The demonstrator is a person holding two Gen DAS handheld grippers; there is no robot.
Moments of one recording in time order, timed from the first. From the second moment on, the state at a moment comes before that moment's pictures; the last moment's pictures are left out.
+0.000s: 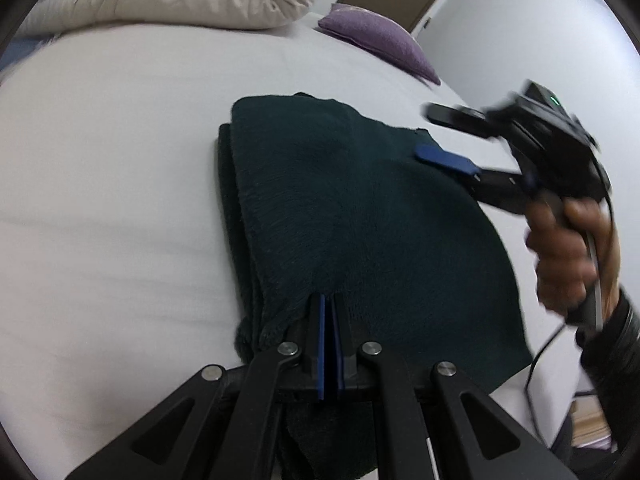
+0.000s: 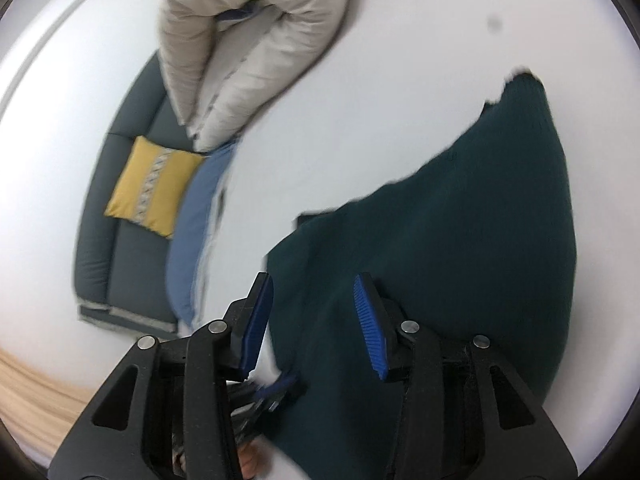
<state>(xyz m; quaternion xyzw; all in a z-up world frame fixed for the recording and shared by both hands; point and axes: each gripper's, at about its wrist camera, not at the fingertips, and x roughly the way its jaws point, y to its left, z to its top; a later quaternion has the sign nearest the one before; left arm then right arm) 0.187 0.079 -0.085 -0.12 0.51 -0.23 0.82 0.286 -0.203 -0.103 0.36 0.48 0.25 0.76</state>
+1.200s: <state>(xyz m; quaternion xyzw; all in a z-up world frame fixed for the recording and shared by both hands) 0.172 0.106 -0.065 -0.20 0.48 -0.23 0.82 0.146 -0.288 -0.089 0.40 0.39 0.27 0.79</state>
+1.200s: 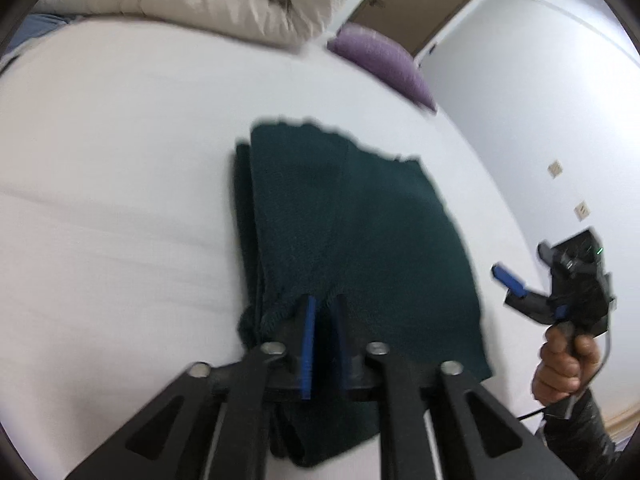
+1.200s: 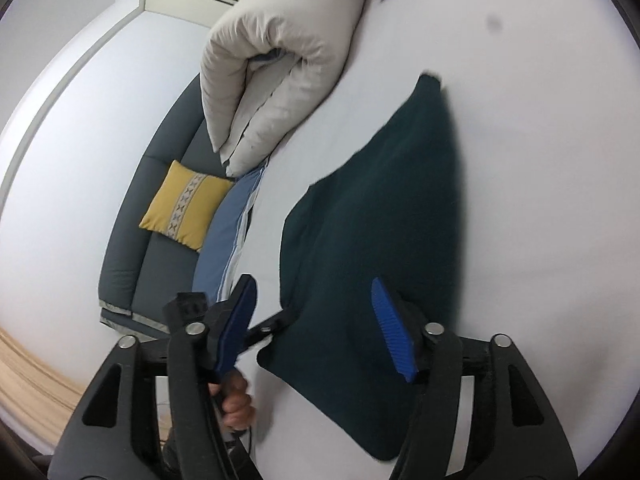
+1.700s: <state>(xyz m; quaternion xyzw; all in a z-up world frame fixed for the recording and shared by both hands) 0.223 0.130 -0.107 -0.32 0.53 -0.21 0.75 0.169 -0.302 -0.141 0.41 0.48 0.24 0.74</state>
